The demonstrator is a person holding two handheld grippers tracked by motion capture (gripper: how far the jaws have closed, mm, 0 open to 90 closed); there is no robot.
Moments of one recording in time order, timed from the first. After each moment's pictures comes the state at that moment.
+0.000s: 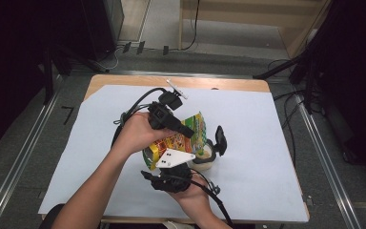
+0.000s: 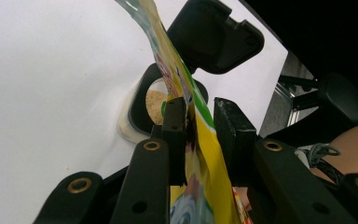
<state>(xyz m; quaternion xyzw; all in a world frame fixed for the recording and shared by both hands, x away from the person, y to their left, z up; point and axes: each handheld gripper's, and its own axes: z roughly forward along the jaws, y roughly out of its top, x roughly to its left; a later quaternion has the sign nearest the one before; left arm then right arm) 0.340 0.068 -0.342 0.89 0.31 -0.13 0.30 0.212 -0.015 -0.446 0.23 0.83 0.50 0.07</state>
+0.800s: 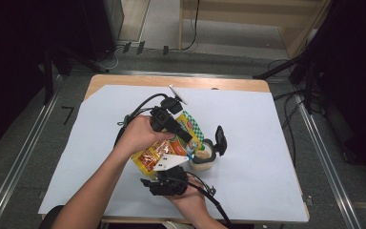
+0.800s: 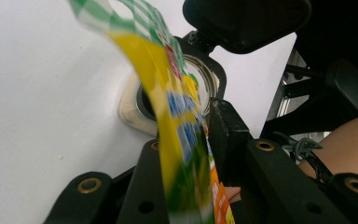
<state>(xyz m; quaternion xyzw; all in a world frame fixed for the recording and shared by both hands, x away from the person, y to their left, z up) 0.354 0.068 -0.373 0.89 0.32 -0.17 0.27 0.218 -0.006 -0.484 0.25 0.85 0.47 0.03</state>
